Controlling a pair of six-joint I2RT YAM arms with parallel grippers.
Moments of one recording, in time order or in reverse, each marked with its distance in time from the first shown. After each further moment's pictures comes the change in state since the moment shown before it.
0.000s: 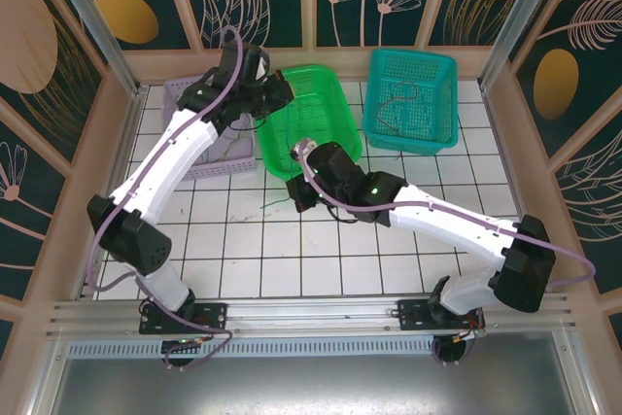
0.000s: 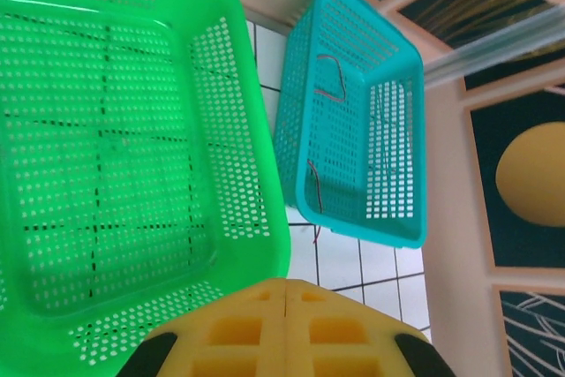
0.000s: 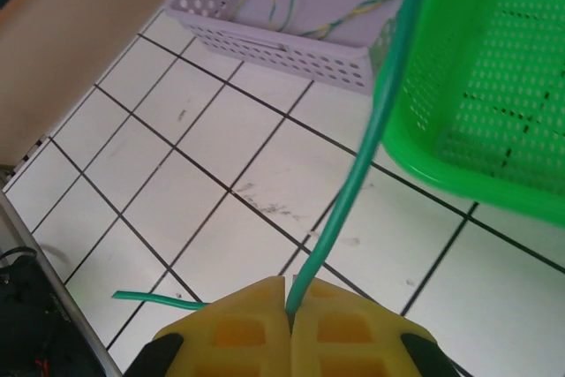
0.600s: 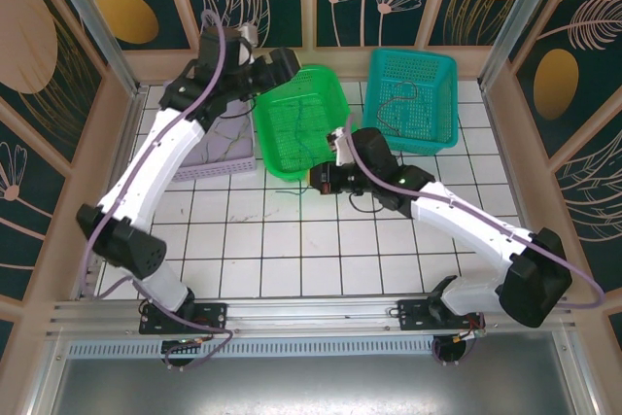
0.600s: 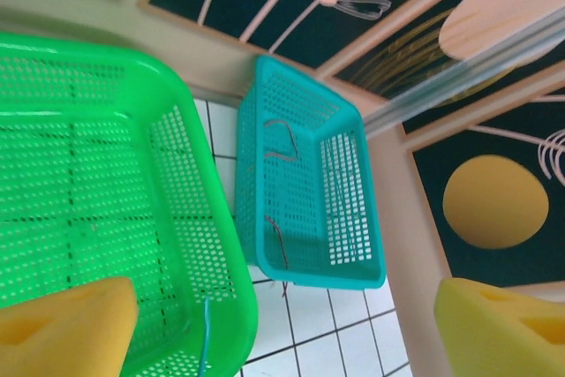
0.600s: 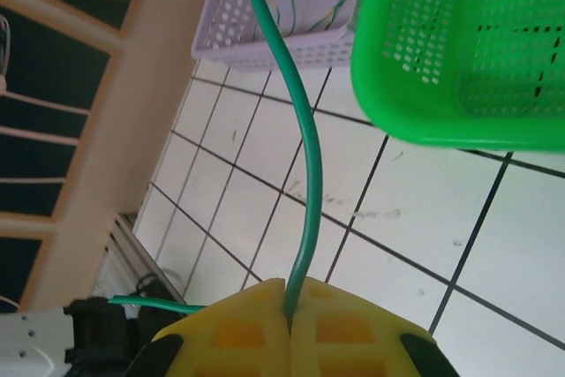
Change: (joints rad) left arm 0.045 -0.087 0.003 0.101 -0.002 0.062; right arm -0.270 -0.102 -0.146 0.101 -0.367 0.267
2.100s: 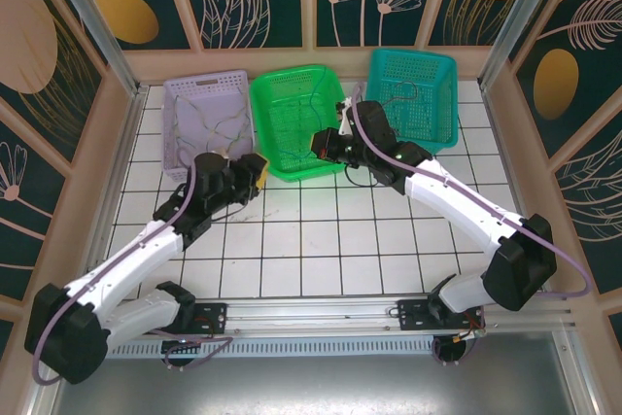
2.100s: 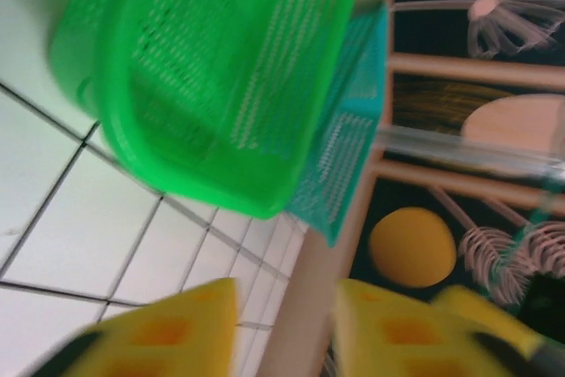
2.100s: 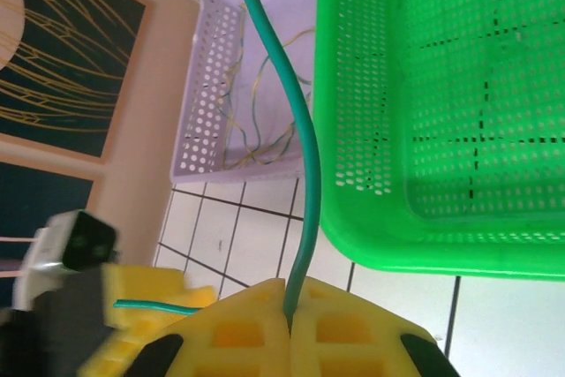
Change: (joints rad) left arm -0.083 -0.610 -1.173 0.602 -0.068 -0.827; right arm -0.056 0.121 0.202 -0.046 0.161 0.098
